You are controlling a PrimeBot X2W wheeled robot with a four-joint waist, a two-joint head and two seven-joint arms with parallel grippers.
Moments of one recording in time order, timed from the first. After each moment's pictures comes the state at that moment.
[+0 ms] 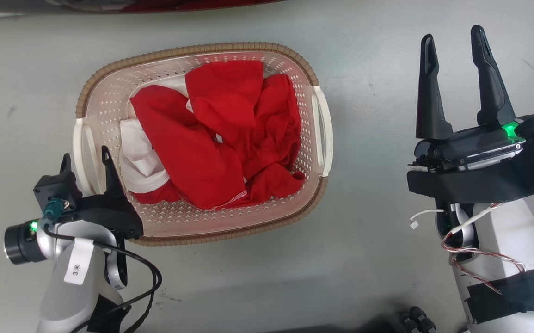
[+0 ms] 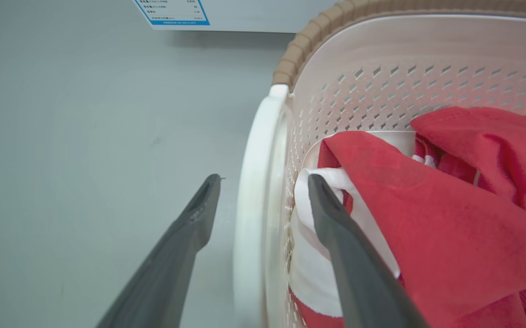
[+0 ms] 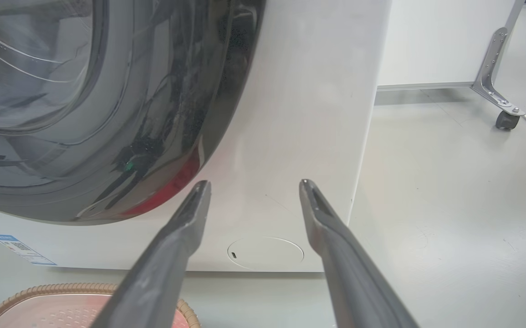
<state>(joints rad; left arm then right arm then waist) -0.58 0.04 0.06 0.75 -0.19 0.12 -0.25 -0.55 -0.06 0.18 0.01 0.17 0.03 -0.26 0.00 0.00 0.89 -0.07</state>
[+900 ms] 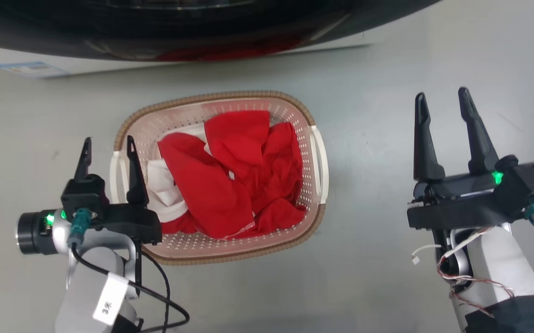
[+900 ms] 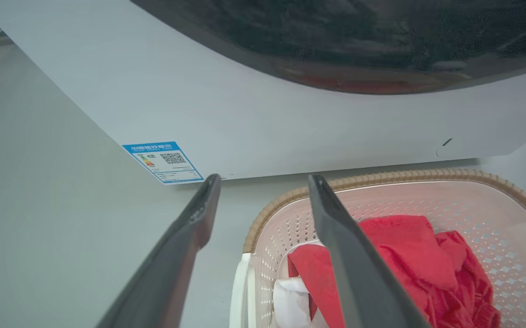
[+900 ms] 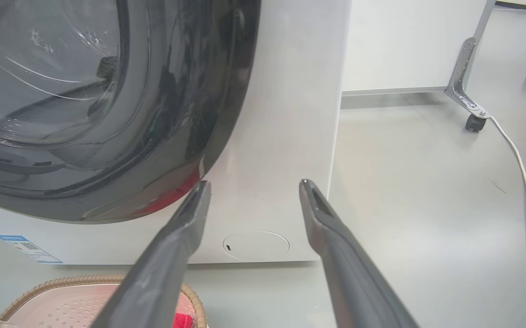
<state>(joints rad) -0.48 0.04 -0.04 0.50 -0.09 0.12 -0.25 -0.45 -0.06 0.14 0.11 0.17 0.03 -0.26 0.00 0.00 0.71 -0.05</state>
